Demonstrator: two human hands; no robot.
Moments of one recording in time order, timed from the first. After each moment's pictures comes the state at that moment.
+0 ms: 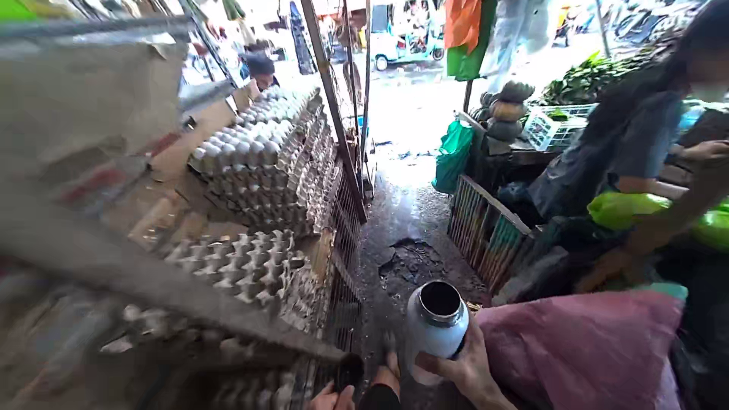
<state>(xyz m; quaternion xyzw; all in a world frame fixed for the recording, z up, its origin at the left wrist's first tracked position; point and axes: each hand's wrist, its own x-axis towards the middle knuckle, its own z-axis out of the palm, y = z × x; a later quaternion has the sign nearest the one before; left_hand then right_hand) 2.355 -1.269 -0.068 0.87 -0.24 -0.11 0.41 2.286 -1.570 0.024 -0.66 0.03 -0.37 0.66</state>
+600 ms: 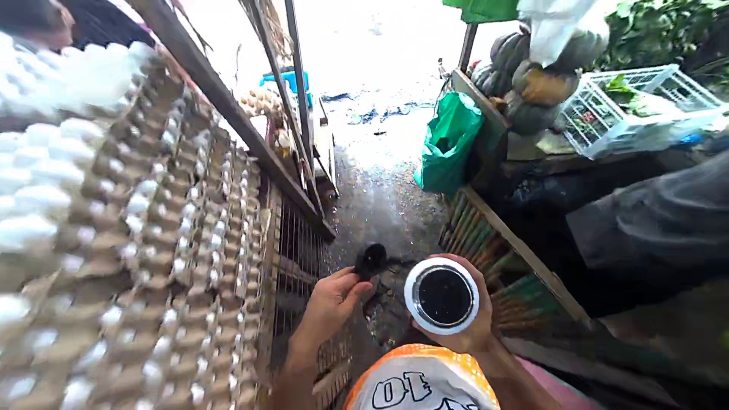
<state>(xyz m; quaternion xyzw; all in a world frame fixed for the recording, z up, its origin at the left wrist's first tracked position) 3.059 -1.772 -0.004 0.75 -0.50 -0.10 0.42 2.858 -1.974 0.007 -0.69 -0.01 -0.47 0.56</state>
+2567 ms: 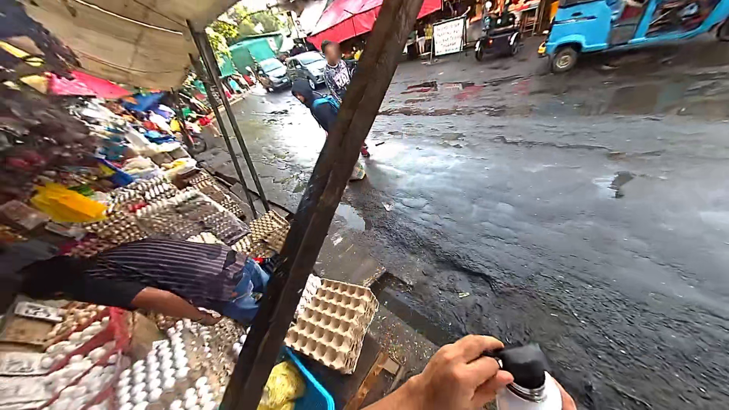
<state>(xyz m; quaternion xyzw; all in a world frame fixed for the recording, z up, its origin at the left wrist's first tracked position) 4.633 -2.919 -0.059 0.76 -0.47 0.17 0.41 4.523 -3.103 -0.128 -0.75 0.02 -0.20 0.63</state>
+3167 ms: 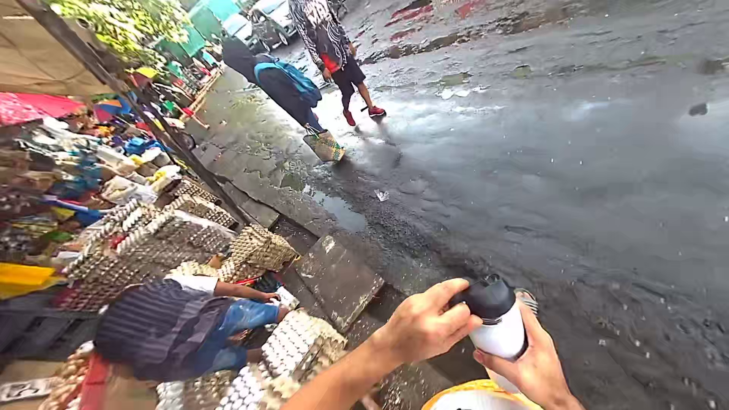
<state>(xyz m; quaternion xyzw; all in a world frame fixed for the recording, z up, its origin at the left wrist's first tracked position) 5.162 -2.996 -0.094 0.83 -0.47 0.15 0.25 5.092 -3.205 -0.212 -0.75 -0.05 -0.15 0.65</state>
